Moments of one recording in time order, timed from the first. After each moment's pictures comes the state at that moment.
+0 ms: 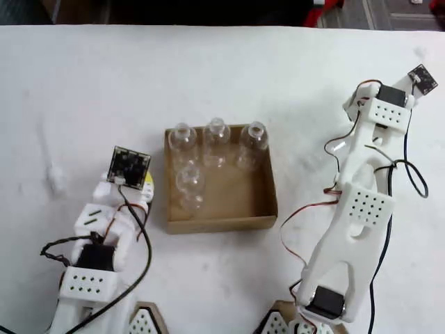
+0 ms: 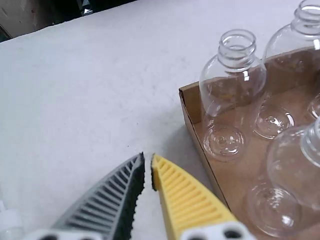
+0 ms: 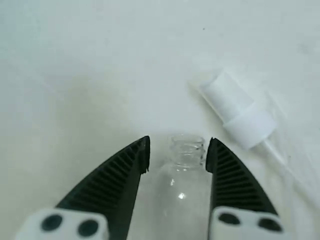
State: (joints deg) left arm -0.7 -71.9 88.9 23.8 -9.4; right arm 17.6 58.8 -61.8 77.5 -33.3
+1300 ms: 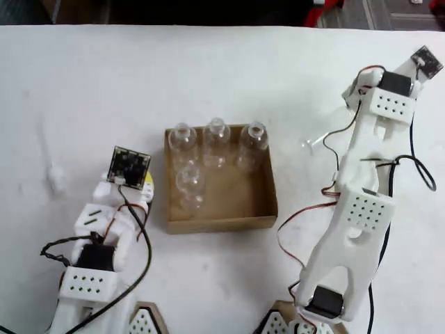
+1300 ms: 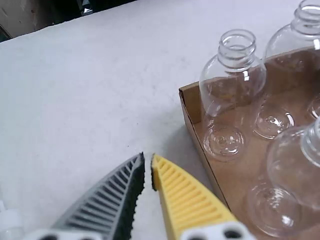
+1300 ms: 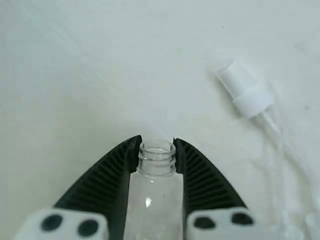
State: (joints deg) left arm -0.7 -71.9 88.9 23.8 -9.4; right arm 15.6 47.4 -61.8 86.5 -31.7
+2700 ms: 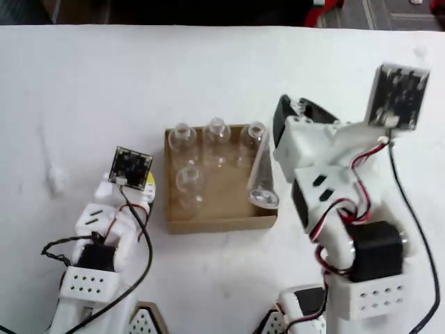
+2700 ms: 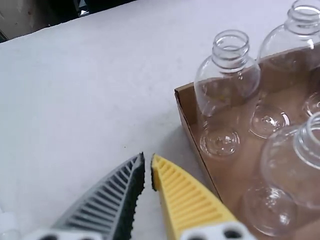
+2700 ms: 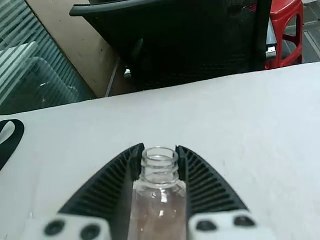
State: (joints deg) left arm 0.0 -71.9 88.9 23.8 -9.4; right arm -13.4 -53.5 15.3 66.0 -14.4
